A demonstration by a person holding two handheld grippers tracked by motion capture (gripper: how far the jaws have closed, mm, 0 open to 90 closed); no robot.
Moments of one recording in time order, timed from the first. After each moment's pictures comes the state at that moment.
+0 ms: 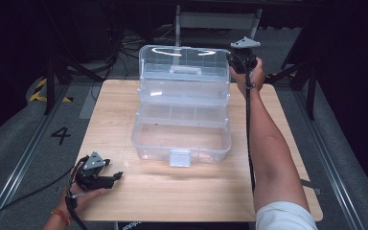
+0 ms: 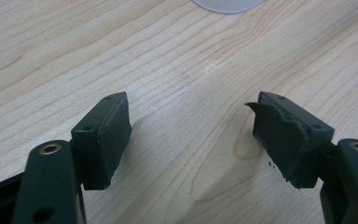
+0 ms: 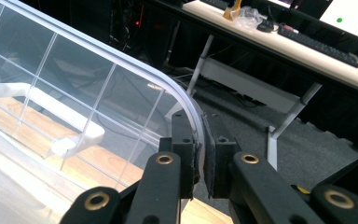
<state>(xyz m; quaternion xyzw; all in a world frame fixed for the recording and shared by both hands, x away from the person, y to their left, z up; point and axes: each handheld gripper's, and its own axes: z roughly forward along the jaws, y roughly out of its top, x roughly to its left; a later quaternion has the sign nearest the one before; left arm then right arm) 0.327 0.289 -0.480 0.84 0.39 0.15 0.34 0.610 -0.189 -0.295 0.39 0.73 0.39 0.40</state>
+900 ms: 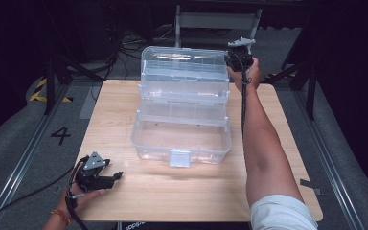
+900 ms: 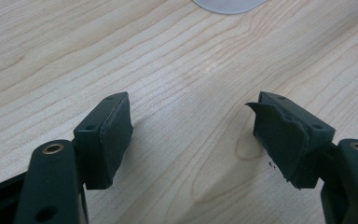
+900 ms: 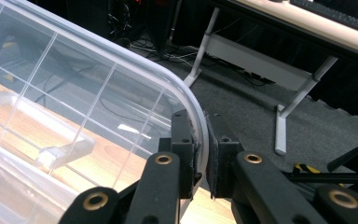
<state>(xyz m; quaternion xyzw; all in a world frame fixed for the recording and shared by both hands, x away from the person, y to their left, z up) 0.327 0.289 -0.480 0.84 0.39 0.16 0.34 0.640 -0.188 -0.310 0.42 0.74 0.37 0.37</state>
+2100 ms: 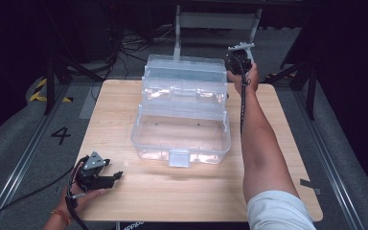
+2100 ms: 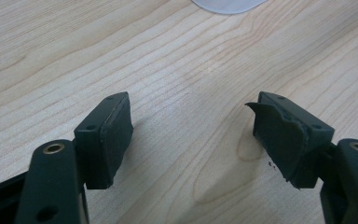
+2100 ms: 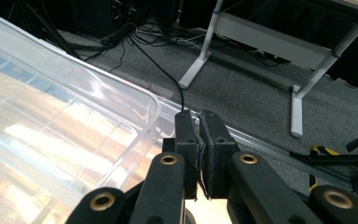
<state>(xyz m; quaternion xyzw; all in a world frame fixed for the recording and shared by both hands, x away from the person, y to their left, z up) 0.327 0.289 -0.480 0.84 0.39 0.16 0.34 0.656 -0.195 -0.336 0.44 0.75 0.36 0.33</state>
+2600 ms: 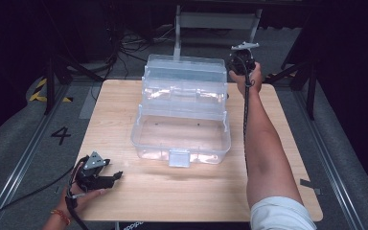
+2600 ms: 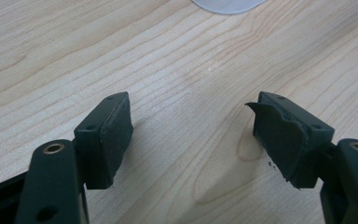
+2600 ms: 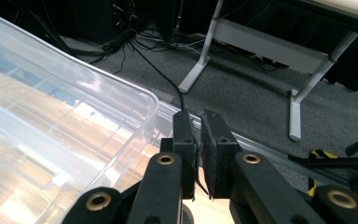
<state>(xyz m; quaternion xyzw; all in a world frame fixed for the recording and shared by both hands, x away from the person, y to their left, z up) 0.328 0.289 -0.480 0.84 0.39 0.16 0.34 0.641 -0.202 -0.325 0.44 0.74 0.37 0.34</state>
